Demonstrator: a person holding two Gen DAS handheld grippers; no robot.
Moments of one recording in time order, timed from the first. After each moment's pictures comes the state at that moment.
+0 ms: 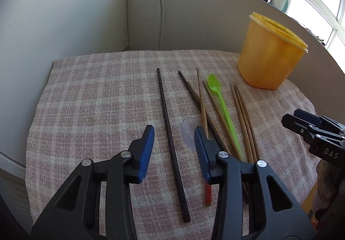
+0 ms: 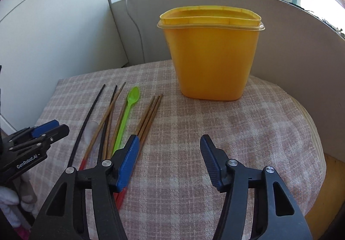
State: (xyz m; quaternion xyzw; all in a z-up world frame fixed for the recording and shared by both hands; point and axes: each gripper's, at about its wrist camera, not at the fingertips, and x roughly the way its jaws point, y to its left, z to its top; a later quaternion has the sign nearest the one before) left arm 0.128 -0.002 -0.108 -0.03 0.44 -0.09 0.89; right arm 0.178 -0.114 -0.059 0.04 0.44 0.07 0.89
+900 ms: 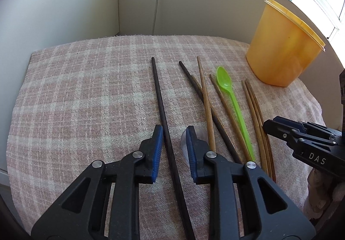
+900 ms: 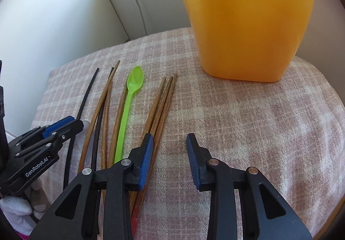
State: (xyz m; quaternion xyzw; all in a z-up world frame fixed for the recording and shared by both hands) left arm 0.191 -0.011 -0.147 -0.04 0.47 -0.11 0.87; right arm 0.227 -0.090 -0.105 0.07 0.52 0.08 0.85
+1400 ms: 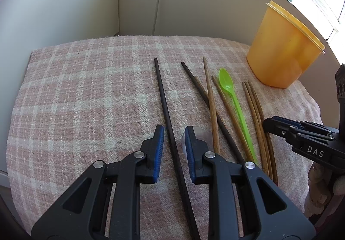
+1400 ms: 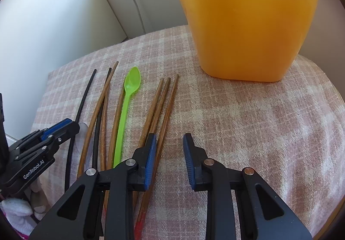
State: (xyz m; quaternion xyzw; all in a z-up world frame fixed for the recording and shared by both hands) left arm 0.197 0.017 -0.145 -0.04 0.48 -0.12 0.87; right arm 0.237 -0.094 -0.107 0.08 0.53 0.07 0.84
